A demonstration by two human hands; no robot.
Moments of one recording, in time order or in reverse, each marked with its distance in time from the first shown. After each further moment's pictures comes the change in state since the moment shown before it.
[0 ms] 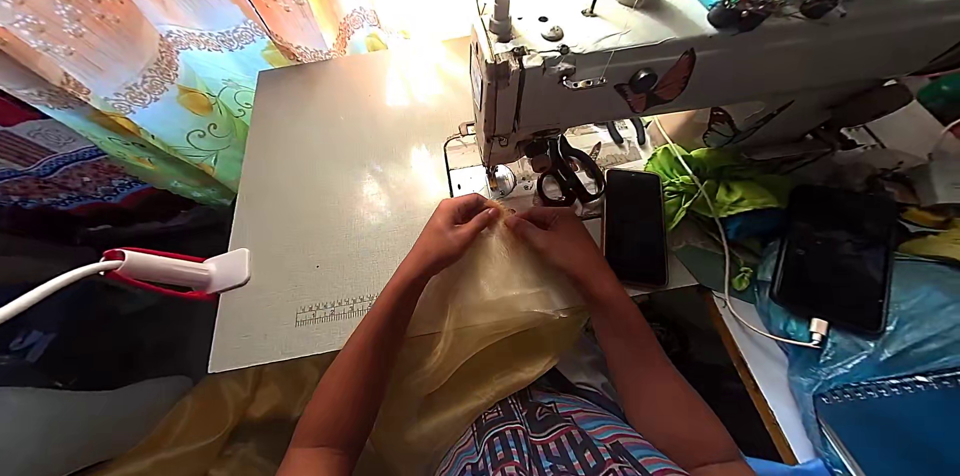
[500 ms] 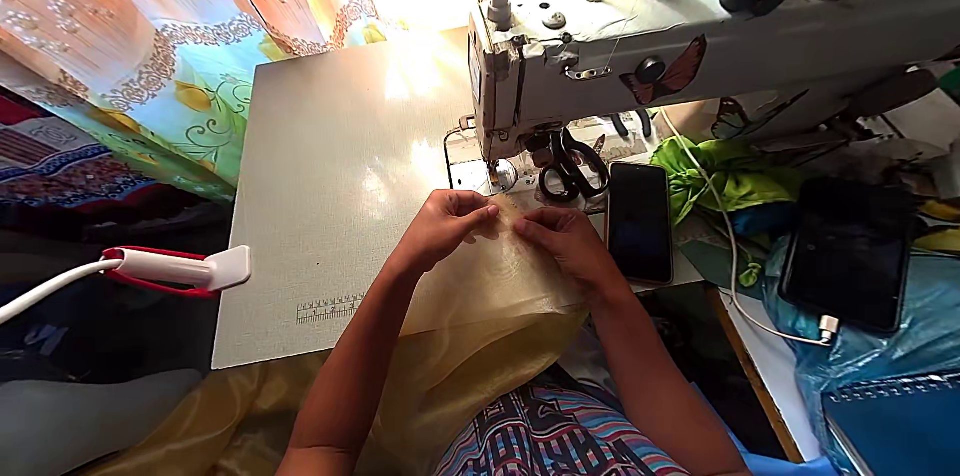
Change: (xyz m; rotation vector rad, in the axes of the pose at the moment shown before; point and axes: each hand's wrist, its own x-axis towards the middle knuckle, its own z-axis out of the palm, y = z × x) left_hand 0.004 0.023 -0.009 -0.149 -0.009 -0.238; right_hand -0.009 0.011 0.001 0.362 0.001 0.039
